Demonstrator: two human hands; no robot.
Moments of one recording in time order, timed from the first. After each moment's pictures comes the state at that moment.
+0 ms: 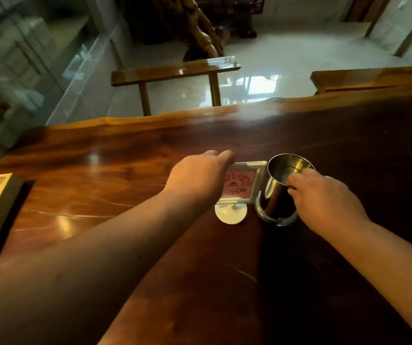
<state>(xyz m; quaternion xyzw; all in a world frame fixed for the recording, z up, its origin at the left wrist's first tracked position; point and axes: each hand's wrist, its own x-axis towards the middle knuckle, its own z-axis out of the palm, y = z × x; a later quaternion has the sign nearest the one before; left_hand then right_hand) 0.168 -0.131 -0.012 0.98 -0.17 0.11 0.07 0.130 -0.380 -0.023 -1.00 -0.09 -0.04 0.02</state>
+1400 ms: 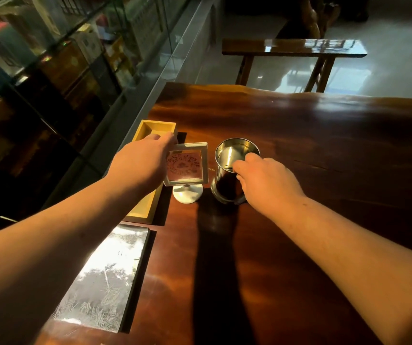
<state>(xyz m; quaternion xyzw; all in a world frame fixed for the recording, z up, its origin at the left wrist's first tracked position) 0.044 0.376 -0.043 0.99 0.07 0.08 0.03 0.094 0.109 -0.055 -0.94 -0.33 -0.03 0.05</state>
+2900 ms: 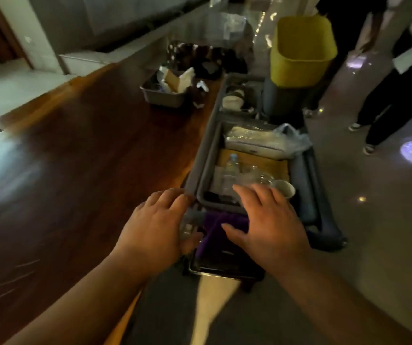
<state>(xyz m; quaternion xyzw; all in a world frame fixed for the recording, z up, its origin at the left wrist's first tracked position) -0.386 -0.464 0.162 0.72 -0.68 -0.07 0.11 -0.611 -0.548 0.162 -0.88 0.45 -0.15 0.02</state>
